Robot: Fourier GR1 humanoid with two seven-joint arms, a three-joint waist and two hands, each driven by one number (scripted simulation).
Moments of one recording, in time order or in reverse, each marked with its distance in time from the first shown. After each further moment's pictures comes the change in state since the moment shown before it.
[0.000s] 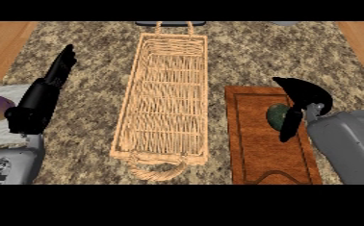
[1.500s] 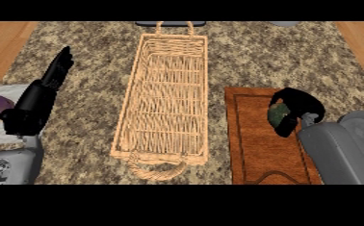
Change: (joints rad) left arm 0.007 -0.074 0.106 0.006 -0.074 -0.108 -0.021; right arm 0.072 0.142 -0.163 0.155 0.304 -0.047 -0.244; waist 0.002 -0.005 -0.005
